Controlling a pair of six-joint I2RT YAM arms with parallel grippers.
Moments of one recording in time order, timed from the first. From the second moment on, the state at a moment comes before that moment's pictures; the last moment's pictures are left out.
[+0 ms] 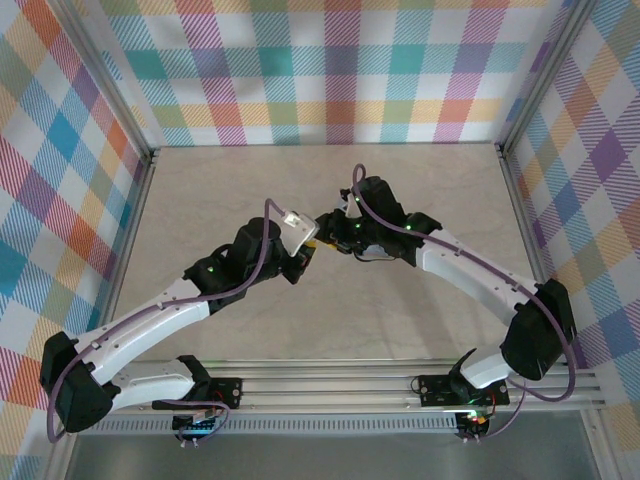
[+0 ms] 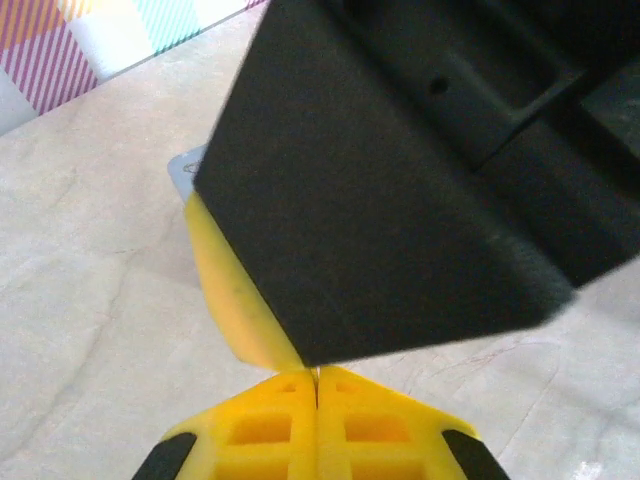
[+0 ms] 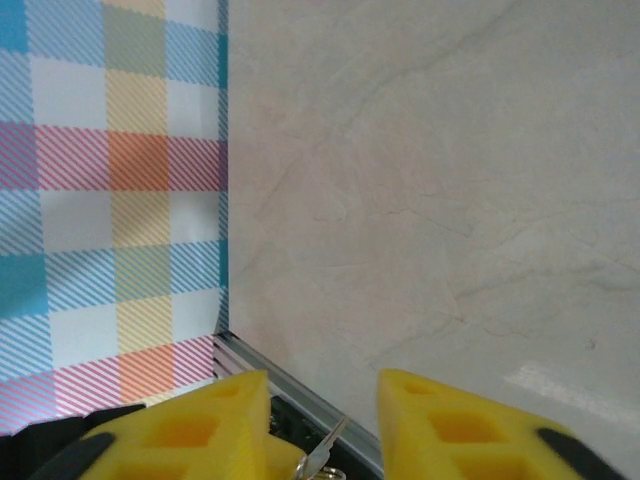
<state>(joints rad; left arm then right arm) -0.82 1.13 0.94 -0.32 -0.04 0.02 0.73 1.47 1.23 -0.42 -0.39 0.99</state>
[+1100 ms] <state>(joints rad) -0.44 1.17 0.85 0.23 0.84 -0.82 0.60 1.34 1.11 -0.06 -0.67 0.28</state>
